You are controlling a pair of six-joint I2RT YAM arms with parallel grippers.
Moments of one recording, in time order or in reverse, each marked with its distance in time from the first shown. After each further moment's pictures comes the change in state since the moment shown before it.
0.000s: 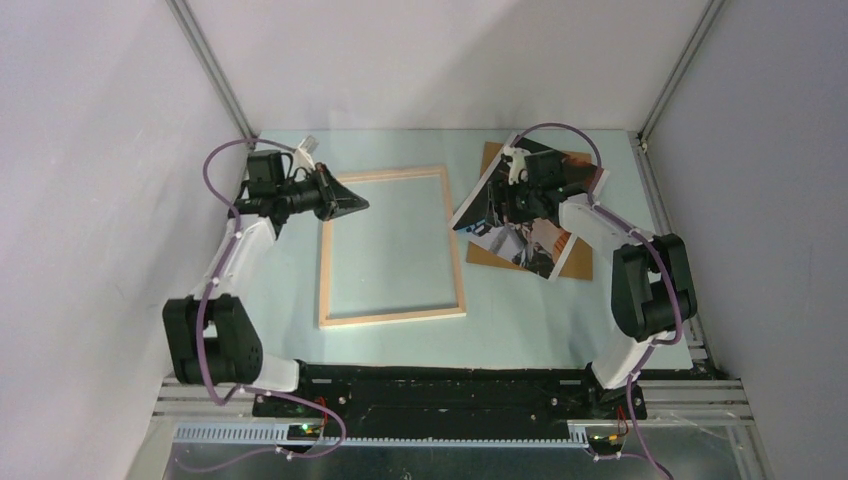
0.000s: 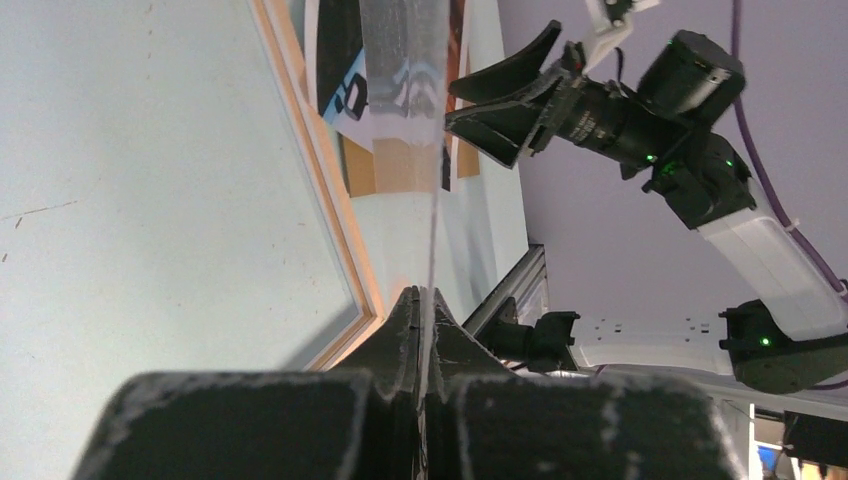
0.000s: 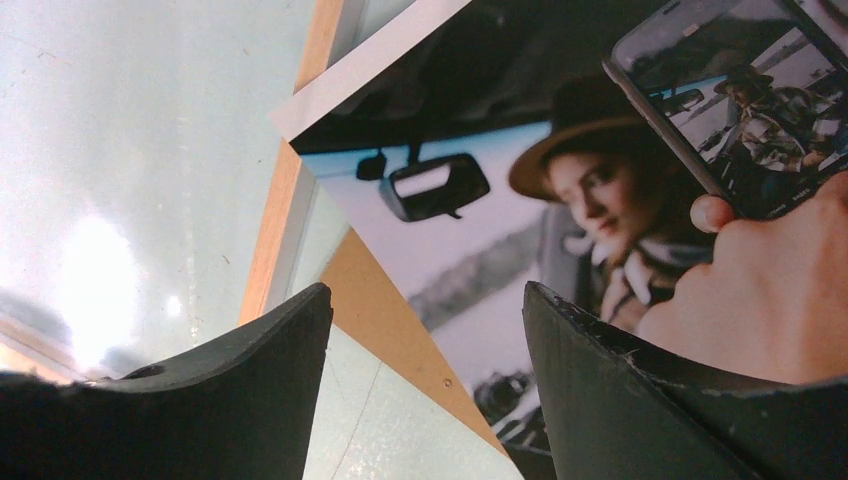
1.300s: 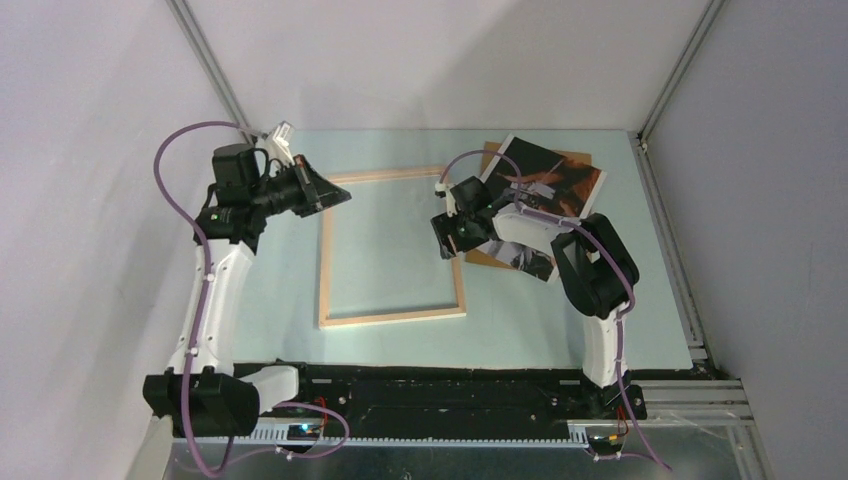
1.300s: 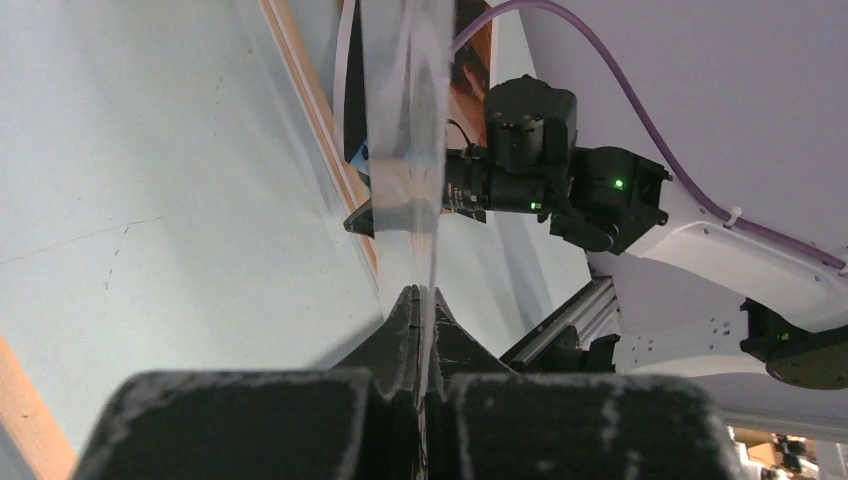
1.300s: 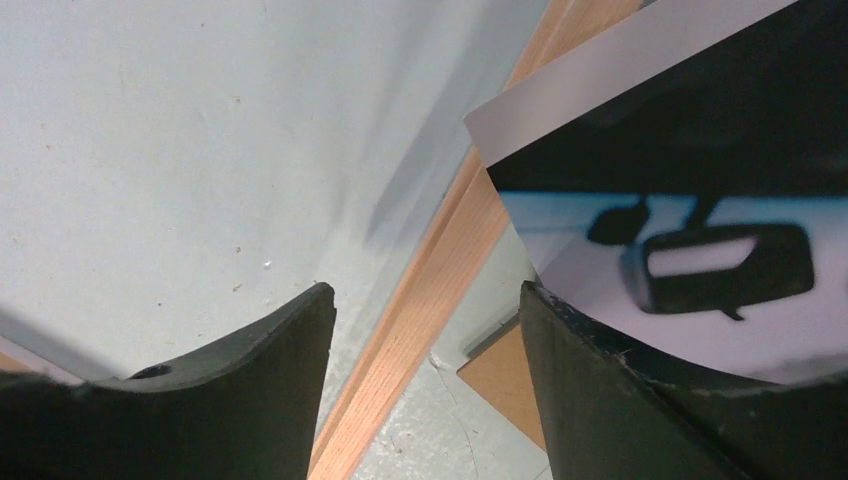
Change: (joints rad) left arm -0.002 -0.225 0.147 -0.266 -0.177 0.151; right arm 0.306 0.272 0.136 -0.048 0.138 0.055
